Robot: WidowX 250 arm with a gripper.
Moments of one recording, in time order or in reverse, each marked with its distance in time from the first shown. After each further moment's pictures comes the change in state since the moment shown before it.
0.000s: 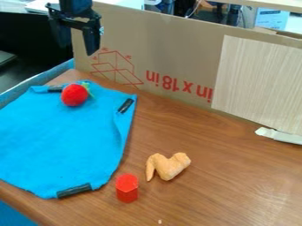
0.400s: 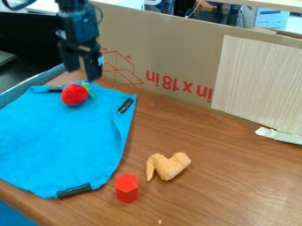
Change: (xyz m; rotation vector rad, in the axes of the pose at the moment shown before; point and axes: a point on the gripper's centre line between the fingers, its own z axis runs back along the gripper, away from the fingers) arm -0.022 -0.015 -0.045 -0.089 0.058 -0.265
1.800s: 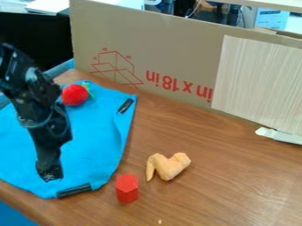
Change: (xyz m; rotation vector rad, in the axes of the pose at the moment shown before) arm -0.125 -0.075 -0.048 0.207 -0.050 -0.592
